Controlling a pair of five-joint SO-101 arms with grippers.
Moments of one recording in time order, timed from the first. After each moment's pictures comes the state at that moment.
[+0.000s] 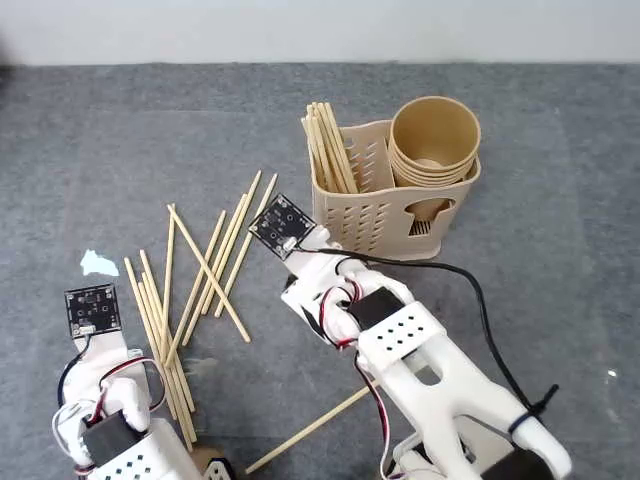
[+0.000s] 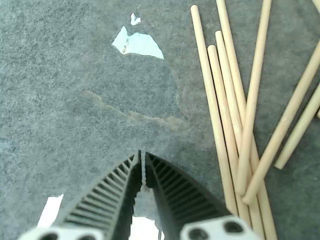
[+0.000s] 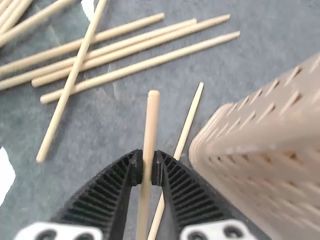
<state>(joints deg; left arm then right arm) -38.1 -103.3 96.9 72.0 -11.8 -36.2 -26.0 51.0 32.6 16.2</state>
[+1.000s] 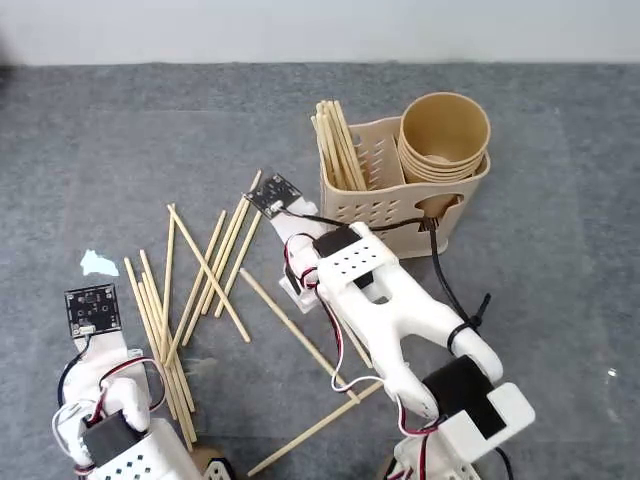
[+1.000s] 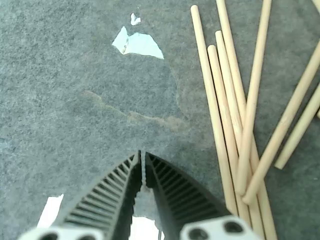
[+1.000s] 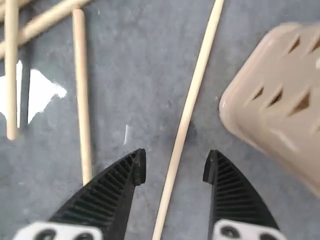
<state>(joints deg) -38.1 -103.3 96.9 72.0 -11.8 -33.9 3.1 25.0 57.3 8.7</state>
